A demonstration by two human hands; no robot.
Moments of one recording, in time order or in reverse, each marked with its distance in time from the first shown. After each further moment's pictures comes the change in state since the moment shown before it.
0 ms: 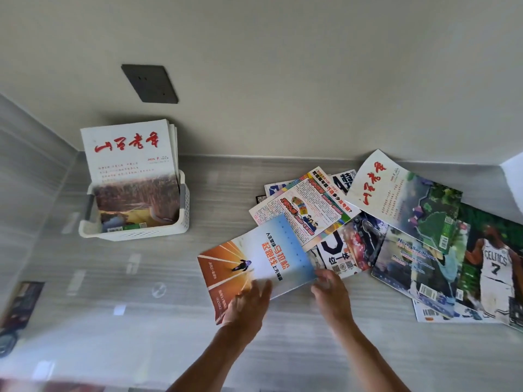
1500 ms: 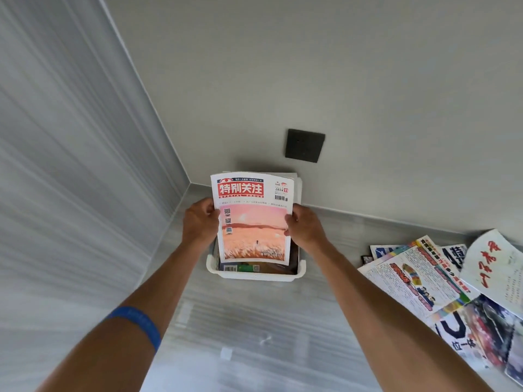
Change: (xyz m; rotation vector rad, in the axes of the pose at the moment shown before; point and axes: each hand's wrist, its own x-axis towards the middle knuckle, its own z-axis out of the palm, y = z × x) left_hand -0.017 -0.405 -0.182 -0.954 0.804 -0.522; right_hand -0.010 -0.349 0.260 -0.384 -0.206 -0.590
